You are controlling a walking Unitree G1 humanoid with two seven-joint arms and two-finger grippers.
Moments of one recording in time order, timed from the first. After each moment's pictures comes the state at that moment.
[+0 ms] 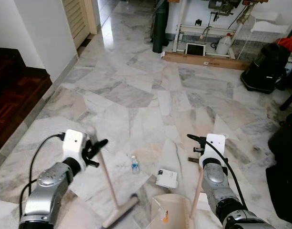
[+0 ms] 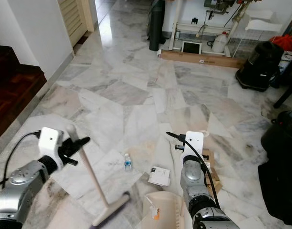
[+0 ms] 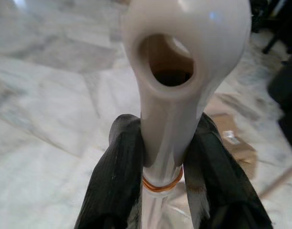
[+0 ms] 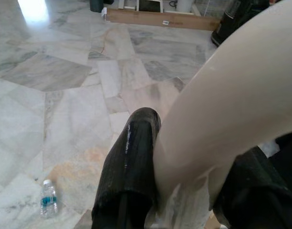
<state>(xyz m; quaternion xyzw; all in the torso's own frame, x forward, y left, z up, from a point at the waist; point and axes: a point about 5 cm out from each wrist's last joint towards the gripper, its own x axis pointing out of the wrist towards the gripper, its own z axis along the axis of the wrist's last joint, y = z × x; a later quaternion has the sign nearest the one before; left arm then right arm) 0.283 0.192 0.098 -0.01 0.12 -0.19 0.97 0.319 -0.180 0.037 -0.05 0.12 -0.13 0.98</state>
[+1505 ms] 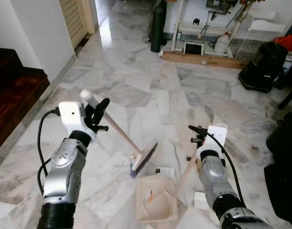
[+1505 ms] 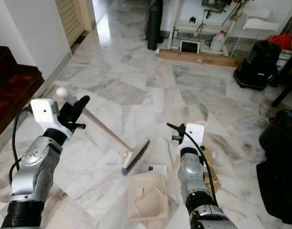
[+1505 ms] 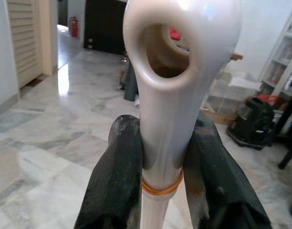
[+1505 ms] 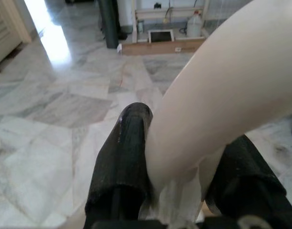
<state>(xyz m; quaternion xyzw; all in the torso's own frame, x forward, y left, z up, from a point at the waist) 0.312 0.171 0.171 -0.07 -0.11 -0.09 0.99 0.334 -0.172 0.067 0.02 0.03 -0.09 0.99</state>
